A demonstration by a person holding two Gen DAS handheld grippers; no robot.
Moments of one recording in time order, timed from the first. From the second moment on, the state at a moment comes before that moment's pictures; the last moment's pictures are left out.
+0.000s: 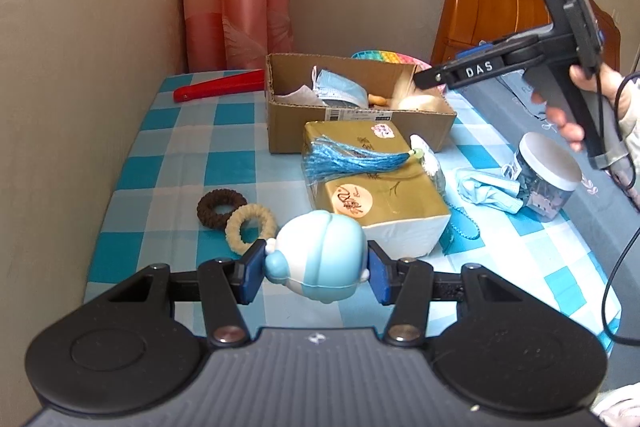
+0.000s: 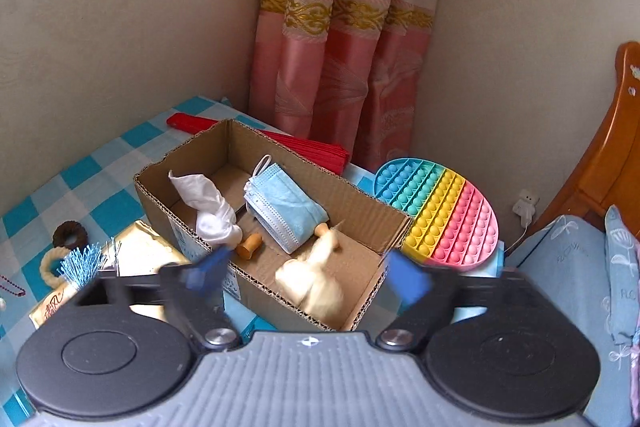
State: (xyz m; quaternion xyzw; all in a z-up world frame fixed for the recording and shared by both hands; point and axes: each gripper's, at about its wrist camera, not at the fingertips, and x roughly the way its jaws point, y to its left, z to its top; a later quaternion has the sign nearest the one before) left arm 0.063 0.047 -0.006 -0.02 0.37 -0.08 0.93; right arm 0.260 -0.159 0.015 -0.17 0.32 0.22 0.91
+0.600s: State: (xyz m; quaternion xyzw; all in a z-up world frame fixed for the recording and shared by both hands) left arm 0.088 0.036 0.024 0.02 0.35 -0.09 0.93; right arm 0.164 -0.173 -0.005 -0.12 0.38 0.17 0.90
